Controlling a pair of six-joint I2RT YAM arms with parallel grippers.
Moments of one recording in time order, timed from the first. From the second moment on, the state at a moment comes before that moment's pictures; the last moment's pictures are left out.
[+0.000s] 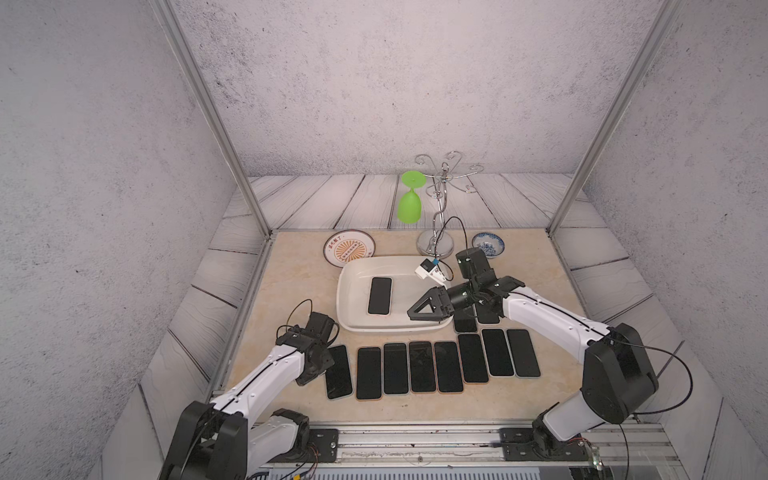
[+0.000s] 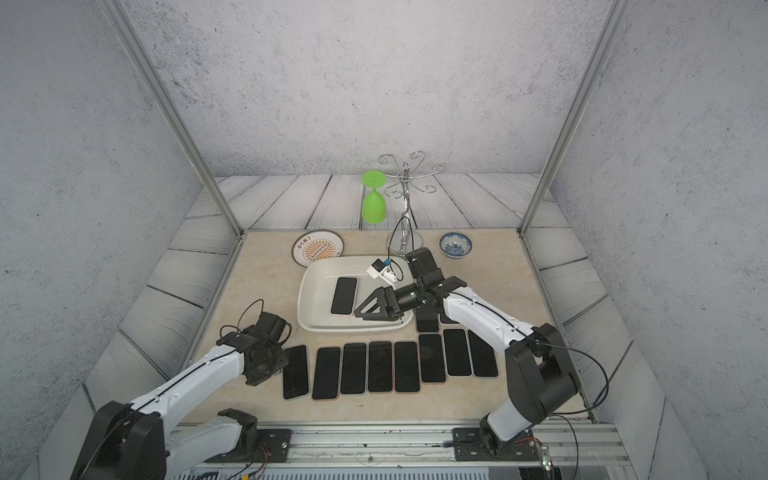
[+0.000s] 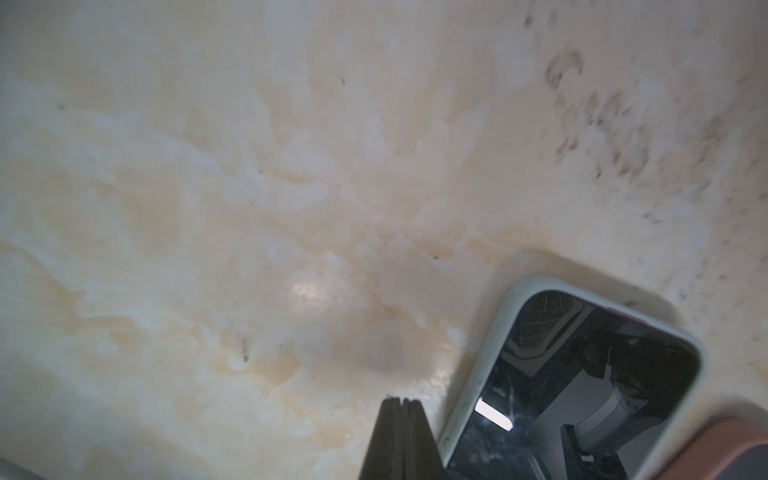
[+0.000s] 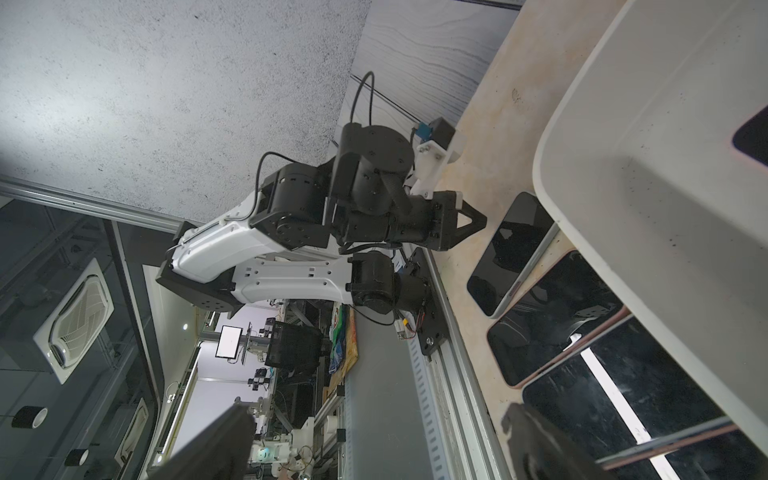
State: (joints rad) left arm -0.31 1.17 0.52 -0.77 -0.16 -0.86; right arm 0.55 1.56 1.14 -0.32 -1.25 0.45
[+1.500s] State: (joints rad) left arm -0.29 1.19 1.16 -0.80 -0.17 -0.51; right arm 0.66 2.34 2.05 -0.85 -0.30 0.41
